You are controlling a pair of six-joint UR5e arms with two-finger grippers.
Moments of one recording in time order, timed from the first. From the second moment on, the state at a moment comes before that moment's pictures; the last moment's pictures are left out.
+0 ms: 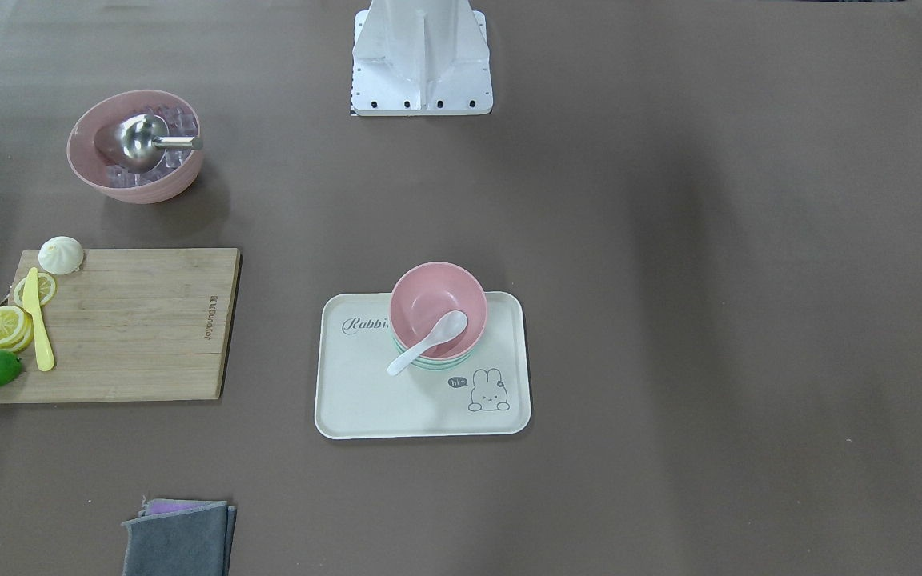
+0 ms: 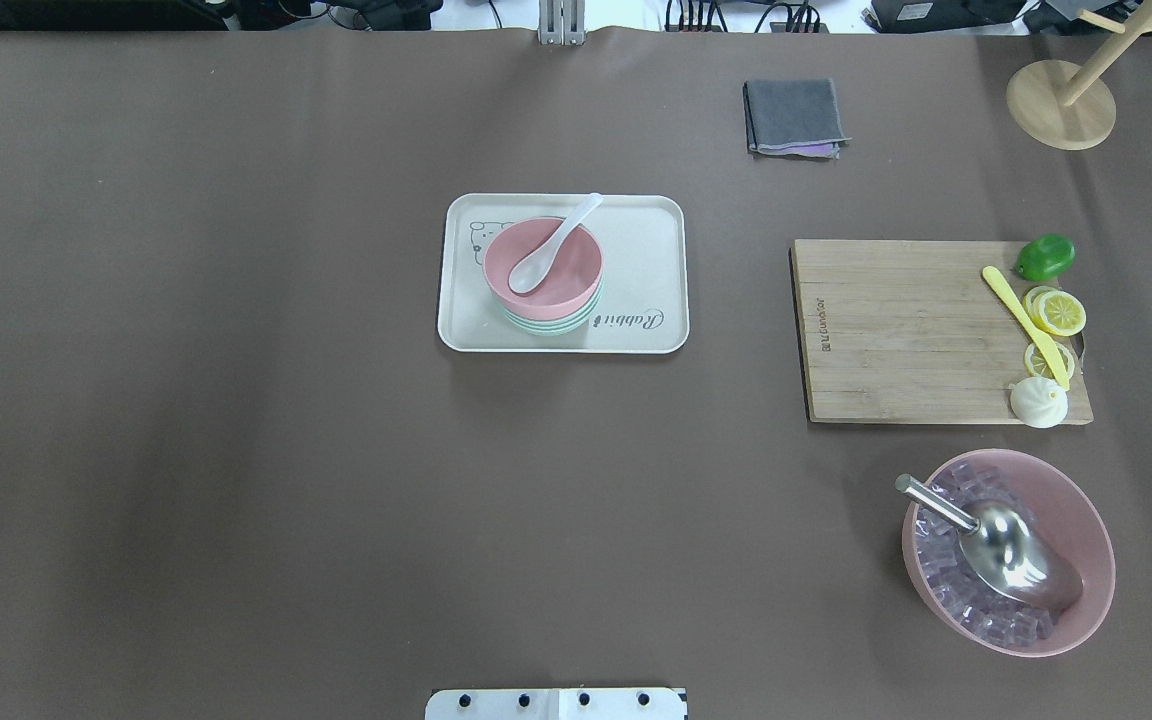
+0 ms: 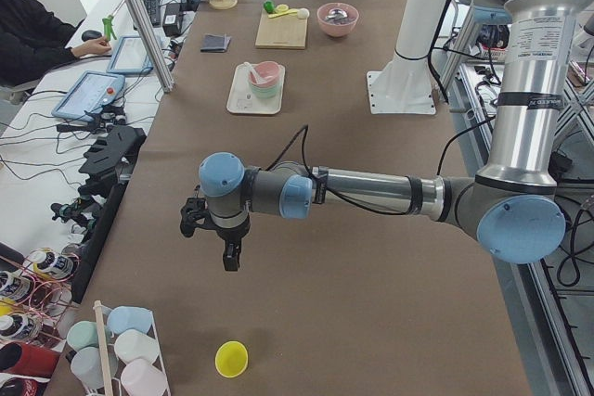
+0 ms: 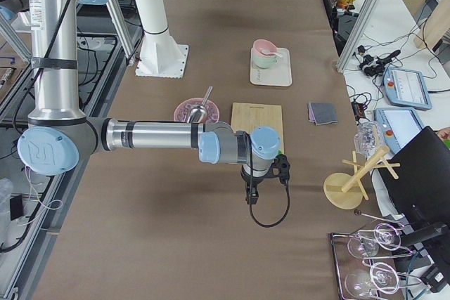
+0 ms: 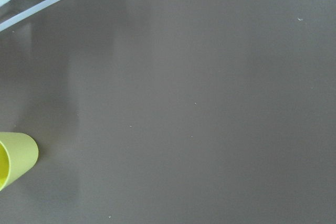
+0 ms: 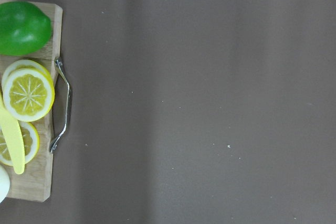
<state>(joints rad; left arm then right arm) -1.54 -1.64 -1.59 -1.61 -2.32 -0.11 1.50 -1.60 1.62 -1.59 2.38 -0.04</state>
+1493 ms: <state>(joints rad) -1.54 -1.63 -1.59 -1.62 -2.32 -0.11 1.51 -1.59 1.63 -1.59 2.39 -0.04</state>
